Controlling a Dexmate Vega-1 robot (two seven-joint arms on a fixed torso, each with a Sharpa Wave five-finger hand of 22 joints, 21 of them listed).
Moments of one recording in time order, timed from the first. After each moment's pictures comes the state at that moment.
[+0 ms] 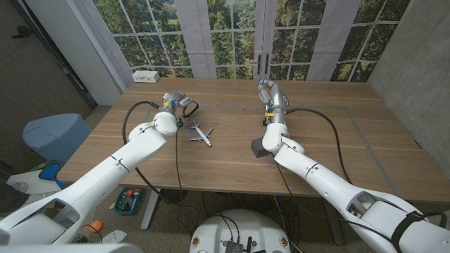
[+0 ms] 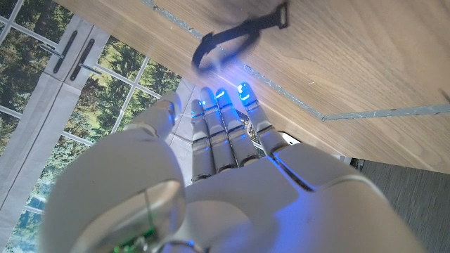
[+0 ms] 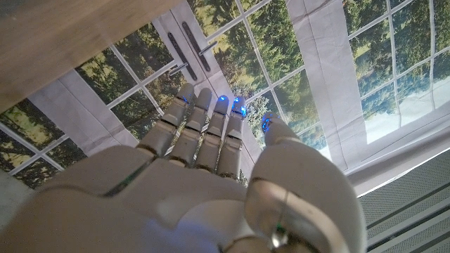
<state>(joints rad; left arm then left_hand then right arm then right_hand) 0.79 0.68 0.51 -1.83 -0.09 0.59 0.45 0.72 0.05 0.59 -0.17 0.19 0.54 0.10 0.17 0.19 0.56 -0.02 0.31 0.37 0.47 -0.05 0.32 0.26 0.18 0.06 0.83 0.23 -0.69 -0.30 -0.69 -1.36 -0.22 -0.10 -0.83 0.72 0.15 0.39 -0.05 0.23 0.69 -0.02 0.20 0.20 0.59 -0.02 0.20 0.44 0.49 -0.05 0.27 0.61 0.43 -0.01 0.44 0.20</state>
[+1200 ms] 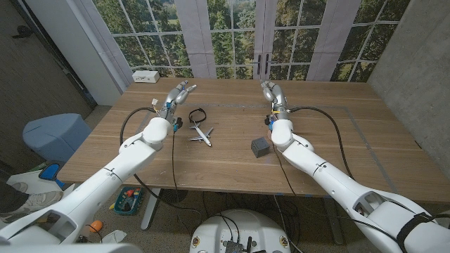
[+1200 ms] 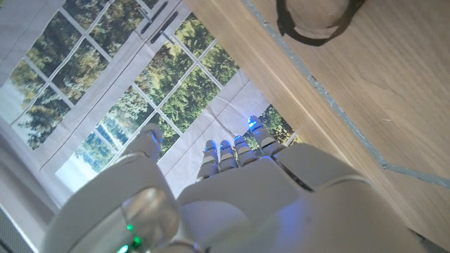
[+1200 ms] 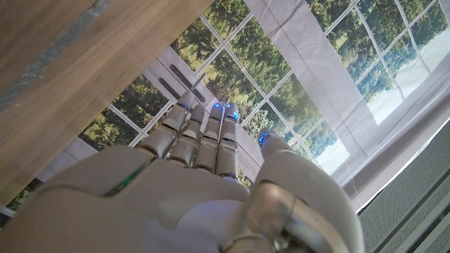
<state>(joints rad) 0.88 0.64 0.41 -1.62 -0.25 -0.03 0.33 0.35 0.18 0.41 -0.02 0.19 0.05 -0.01 0.17 0.17 -0.02 -0.04 0.18 0.18 -0.05 -0.01 0.18 0.19 -0.09 -0.01 0.58 0.17 -0.70 -0.33 -0.62 -1.33 -0.01 0.10 -0.60 0.54 0.21 0.42 0.06 0.21 0.58 0.03 0.18 0.20 0.47 0.00 0.18 0.36 0.30 -0.04 0.19 0.56 0.35 -0.04 0.41 0.18</state>
